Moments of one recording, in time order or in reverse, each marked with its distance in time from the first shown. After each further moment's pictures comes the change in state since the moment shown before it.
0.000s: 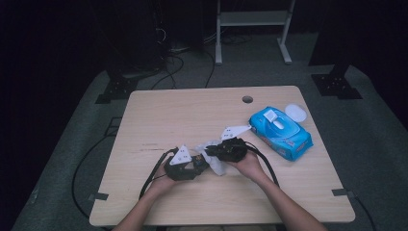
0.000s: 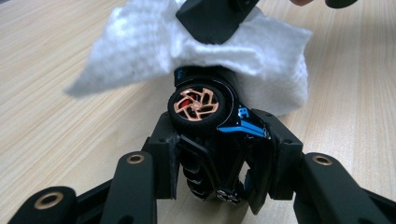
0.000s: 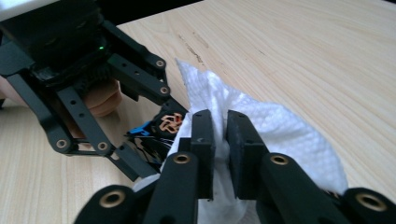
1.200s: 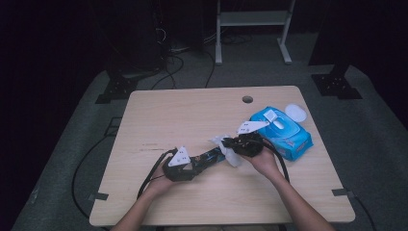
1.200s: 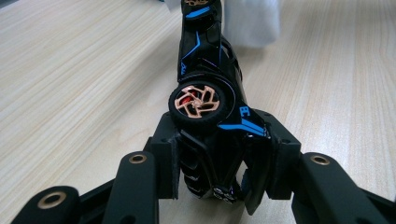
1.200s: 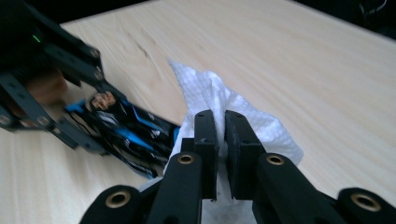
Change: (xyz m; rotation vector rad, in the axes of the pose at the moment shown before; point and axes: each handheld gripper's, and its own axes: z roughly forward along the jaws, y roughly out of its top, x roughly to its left) left arm 0.000 -0.001 -0.005 0.020 -0.005 0.042; right arm -0.024 -0.011 -0.041 0.001 -0.167 0.036
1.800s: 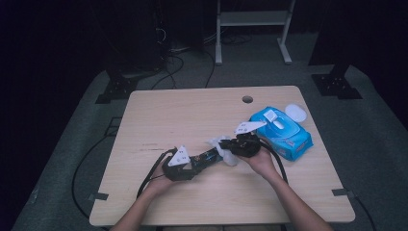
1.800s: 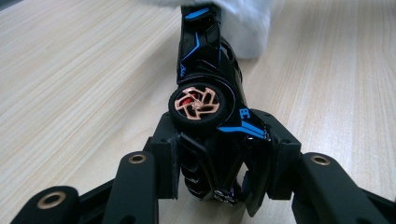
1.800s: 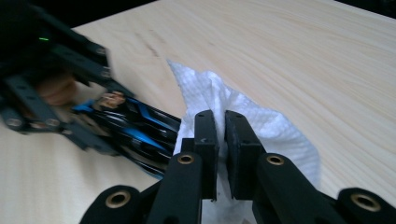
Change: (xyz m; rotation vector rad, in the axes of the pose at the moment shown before) left arm 0.001 0.001 0.001 0.003 0.003 0.010; right arm 0.006 0.003 0.009 0.002 0.060 0.023
